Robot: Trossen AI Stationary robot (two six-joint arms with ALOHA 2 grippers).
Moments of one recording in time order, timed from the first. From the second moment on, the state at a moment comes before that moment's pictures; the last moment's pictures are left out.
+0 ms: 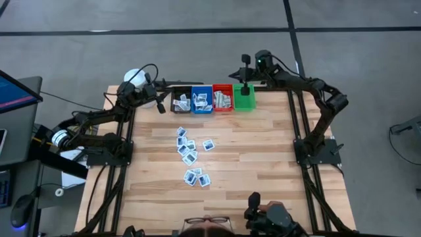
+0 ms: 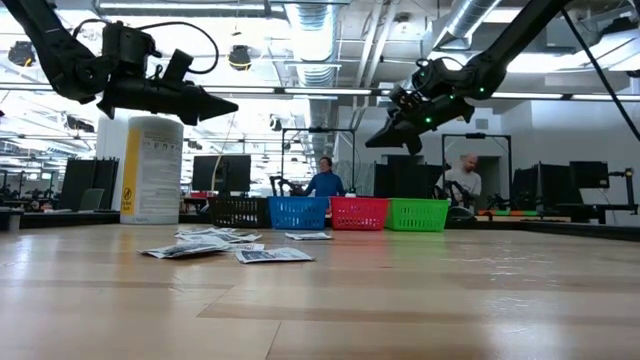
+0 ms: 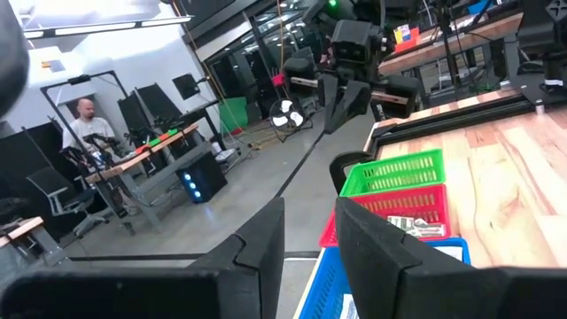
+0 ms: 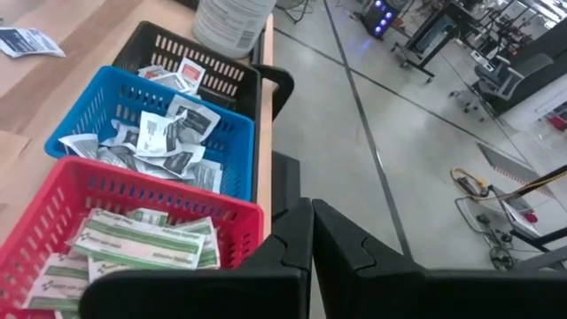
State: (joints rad) left arm 0.95 1.21 0.35 0.92 0.54 0.44; right arm -0.90 1.74 1.10 0.18 -0.58 -0.84
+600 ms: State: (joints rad) left arm 0.95 1.21 0.35 0.92 0.54 0.44; right arm -0.90 1.74 1.10 0.19 -0.61 -0.87
